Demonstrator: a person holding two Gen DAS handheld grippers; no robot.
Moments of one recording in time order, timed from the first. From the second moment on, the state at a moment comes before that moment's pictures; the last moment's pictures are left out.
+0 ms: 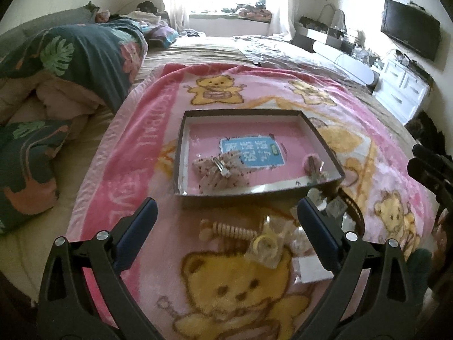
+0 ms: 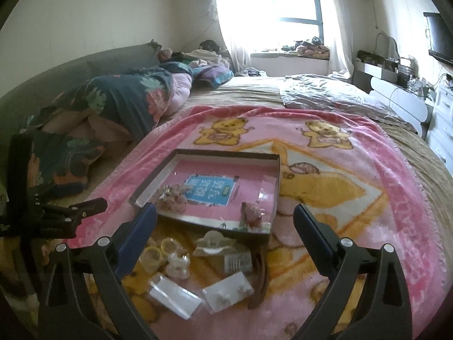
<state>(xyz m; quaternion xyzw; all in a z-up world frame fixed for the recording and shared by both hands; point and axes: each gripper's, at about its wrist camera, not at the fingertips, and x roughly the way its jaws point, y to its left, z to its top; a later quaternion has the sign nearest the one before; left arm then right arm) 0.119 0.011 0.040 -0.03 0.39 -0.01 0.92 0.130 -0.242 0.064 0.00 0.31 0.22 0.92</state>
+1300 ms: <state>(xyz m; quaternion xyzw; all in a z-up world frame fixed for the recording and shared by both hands) 0.113 -0.024 -0.052 -0.02 0.49 -0.06 0.87 0.106 -0.276 -0.013 -0.02 0.41 0.18 0.89</state>
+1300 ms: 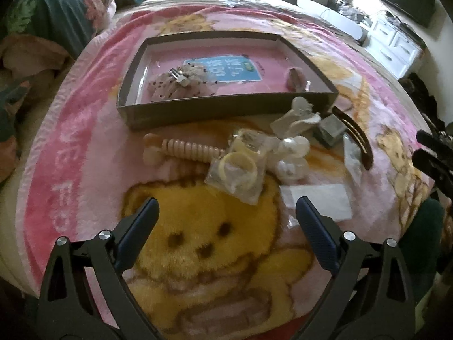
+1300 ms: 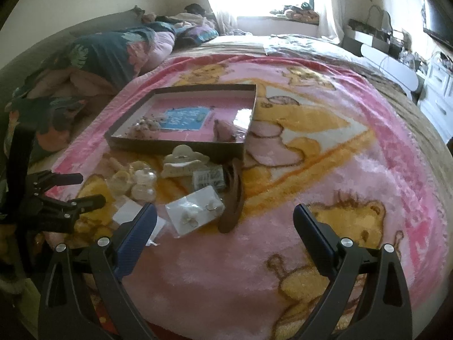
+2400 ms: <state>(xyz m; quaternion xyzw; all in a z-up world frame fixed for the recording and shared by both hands) 0.149 -0.038 -0.078 -0.05 0.51 -0.09 0.86 0.174 -0.279 -0.073 0.00 0.48 0.18 0.86</state>
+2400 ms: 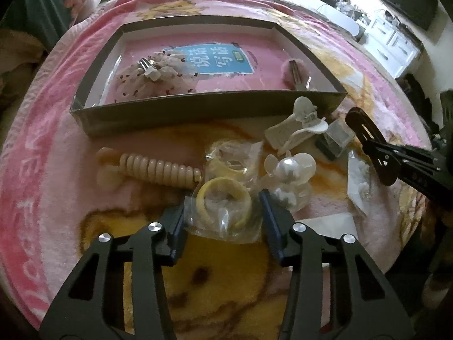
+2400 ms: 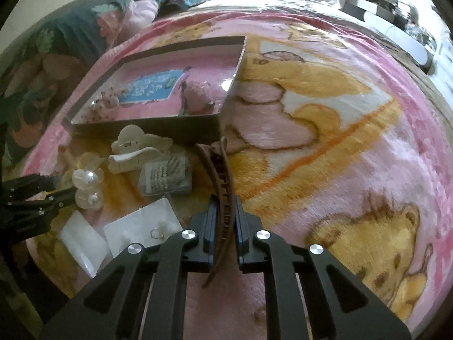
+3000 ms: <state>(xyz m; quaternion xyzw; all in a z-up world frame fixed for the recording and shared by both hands) 0.113 0.017 -0.033 -0.09 0.45 -0.05 0.88 0.132 -0.279 -0.031 0.02 0.43 0.21 0.88</state>
